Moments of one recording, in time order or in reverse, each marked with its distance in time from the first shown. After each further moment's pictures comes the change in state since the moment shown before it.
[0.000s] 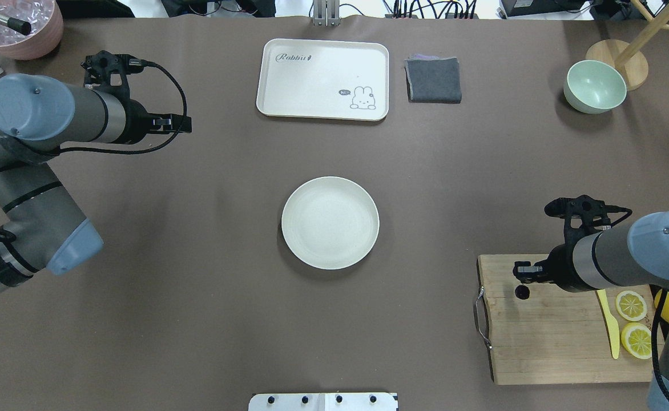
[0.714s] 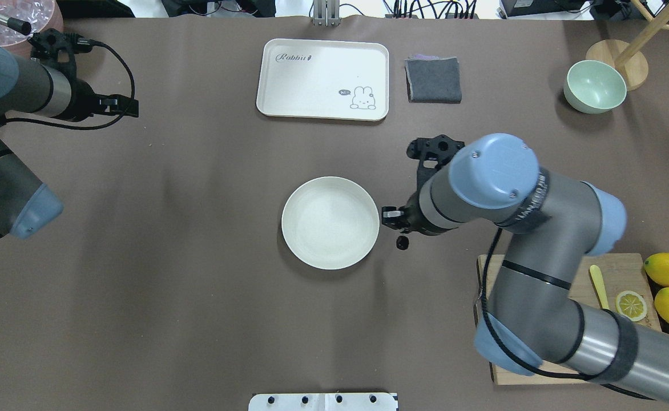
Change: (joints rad) left arm -0.124 0.024 0.112 -0.001 -0.127 0.055; right arm -0.017 0.651 -0.342 -0.331 -0.061 -0.004
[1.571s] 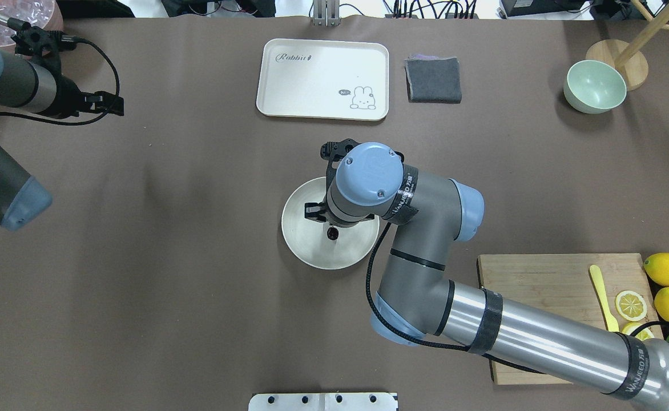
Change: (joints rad) left arm -0.011 0.008 0.011 0.000 -0.009 0.001; right arm -0.069 0.102 -0.245 0.204 -0.027 0.009
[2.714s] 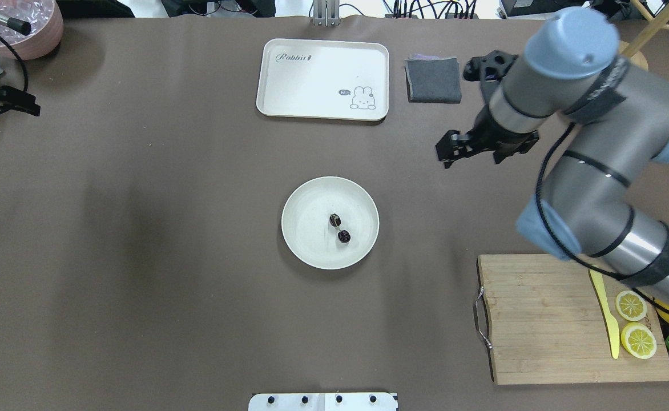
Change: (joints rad) left arm -0.232 0.136 -0.005 0.048 -0.206 0.289; right arm 0.448 -0.331 0.363 -0.333 0.330 -0.535
